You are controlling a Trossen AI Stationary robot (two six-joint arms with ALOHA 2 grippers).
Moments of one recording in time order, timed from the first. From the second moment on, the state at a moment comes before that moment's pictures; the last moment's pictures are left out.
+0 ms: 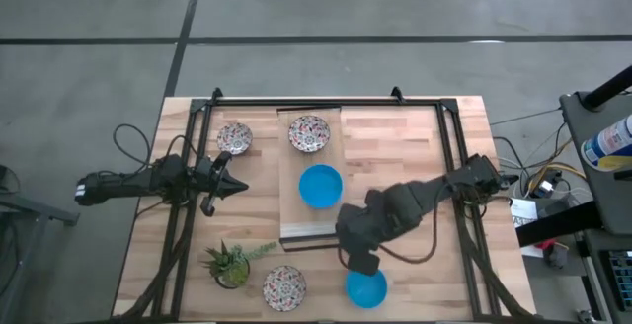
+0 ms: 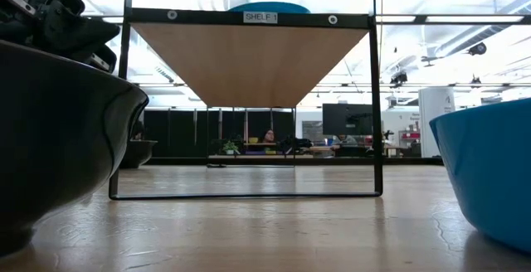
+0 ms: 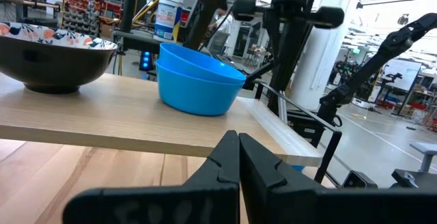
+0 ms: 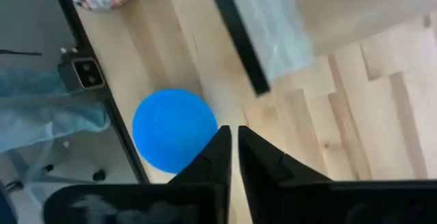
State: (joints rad) left arm 0.05 0.02 0.01 0.05 0.20 -0.25; right arm 0.44 1.96 2.16 -1.52 0.01 0.81
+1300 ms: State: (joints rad) left arm 0.05 0.02 0.01 0.05 0.20 -0.25; right arm 0.68 1.76 1.28 -0.77 0.02 1.47
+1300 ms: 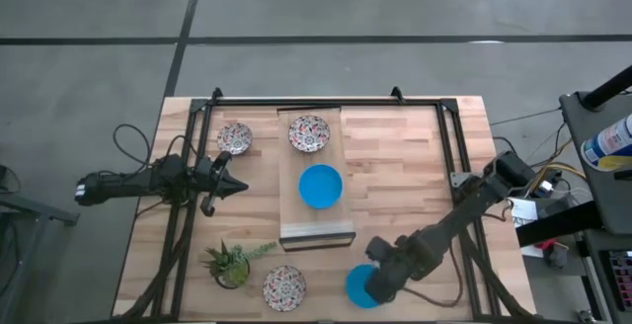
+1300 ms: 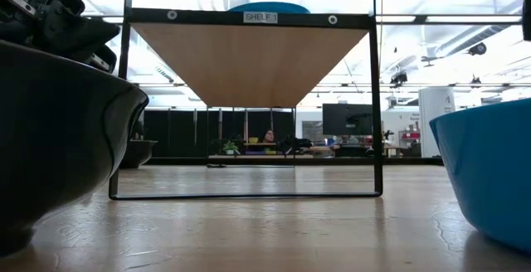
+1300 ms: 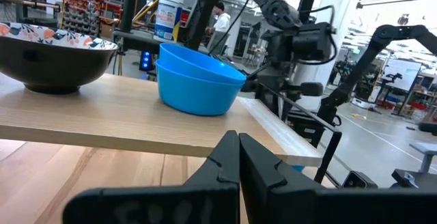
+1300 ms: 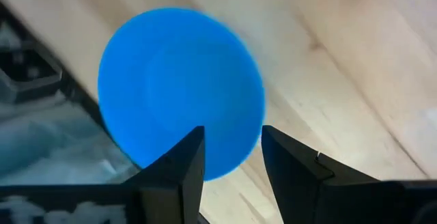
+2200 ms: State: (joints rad) left arm 0.05 0.02 0.01 0.05 0.20 -0.25; right arm 0.66 1.74 1.09 -0.60 -0.08 1.76
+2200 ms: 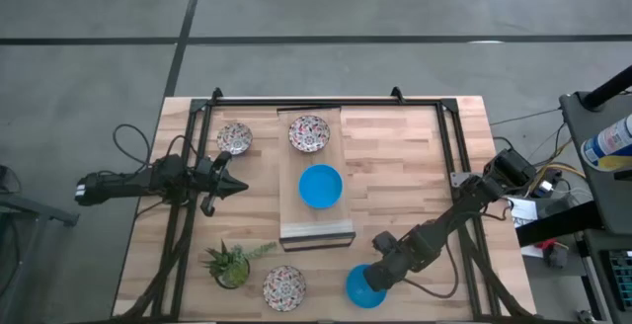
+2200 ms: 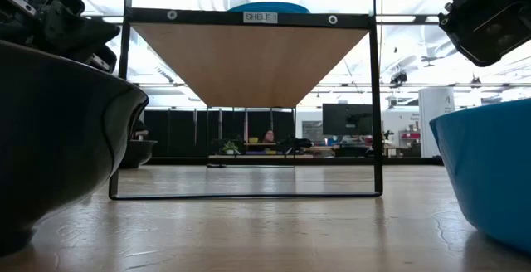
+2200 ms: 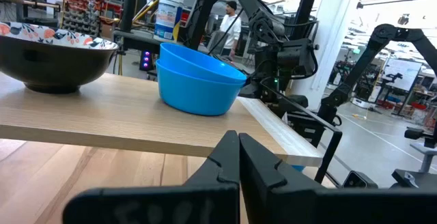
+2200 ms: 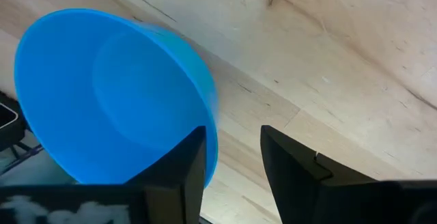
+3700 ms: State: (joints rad) left arm 0.05 0.02 0.01 0.04 0.20 -0.25; right arm 0.46 1.59 1.52 -1.25 -0.16 1.46
